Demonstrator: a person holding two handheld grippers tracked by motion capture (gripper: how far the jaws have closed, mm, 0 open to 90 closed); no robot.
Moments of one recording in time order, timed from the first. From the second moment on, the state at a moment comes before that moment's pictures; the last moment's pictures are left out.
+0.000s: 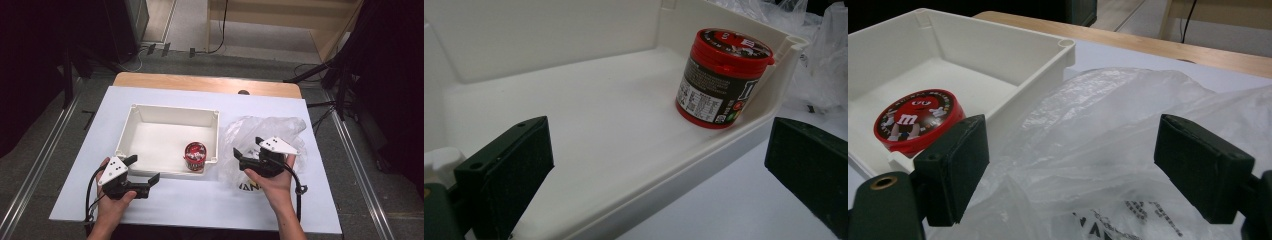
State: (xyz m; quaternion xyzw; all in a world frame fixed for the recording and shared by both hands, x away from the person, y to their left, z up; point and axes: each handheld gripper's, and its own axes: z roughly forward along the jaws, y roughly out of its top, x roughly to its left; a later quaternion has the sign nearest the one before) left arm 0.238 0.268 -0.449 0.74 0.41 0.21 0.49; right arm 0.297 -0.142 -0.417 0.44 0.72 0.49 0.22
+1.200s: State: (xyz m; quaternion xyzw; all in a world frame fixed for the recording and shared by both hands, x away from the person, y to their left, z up) left arm 0.239 0.269 -0.450 0.73 0.42 0.22 0.49; right arm 0.270 -0.234 -0.436 0.51 0.68 0.47 0.25
